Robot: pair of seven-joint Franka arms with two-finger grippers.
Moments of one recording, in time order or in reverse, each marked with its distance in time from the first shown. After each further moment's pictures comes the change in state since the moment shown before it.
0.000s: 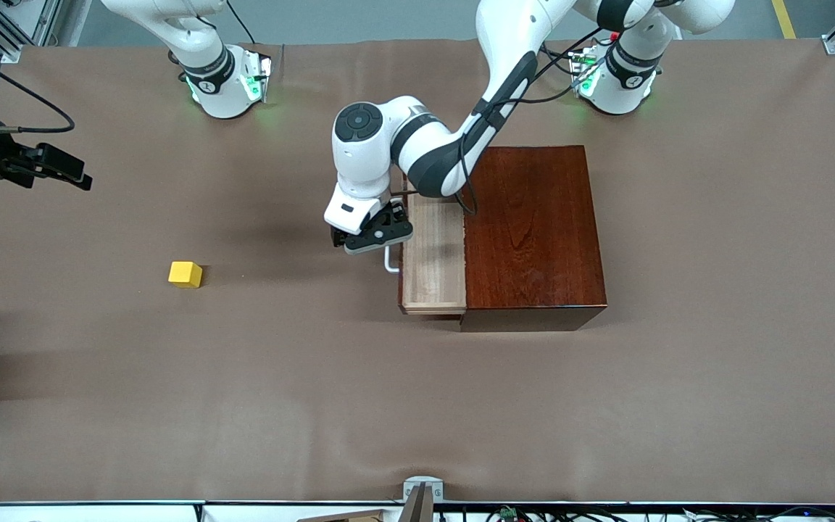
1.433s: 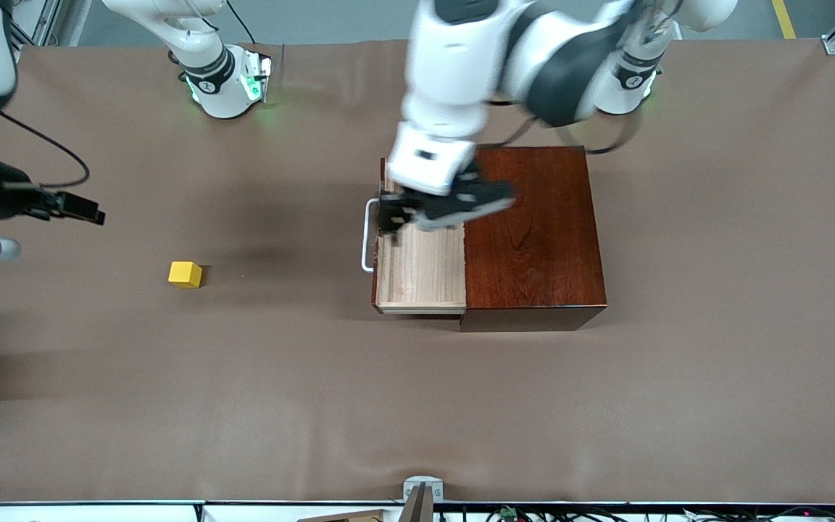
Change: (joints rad) left arm 0.196 -0.380 0.059 0.048 -0.004 -0.352 0.187; right arm -0.026 0.155 -0.001 -0.002 0.000 0.080 0.001
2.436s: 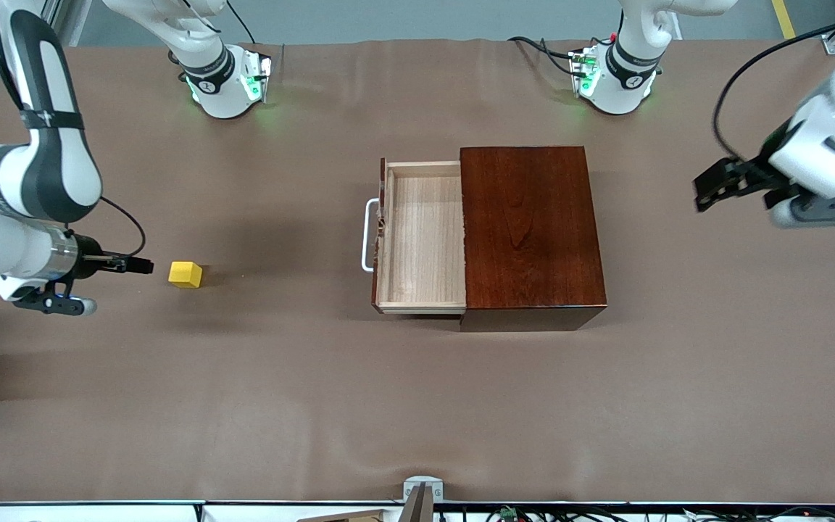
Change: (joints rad) left arm 0.620 -0.386 -0.116 -0.304 0.000 -0.350 0.918; right arm -0.021 0.167 -0.001 -0.209 0.000 0.337 0.000
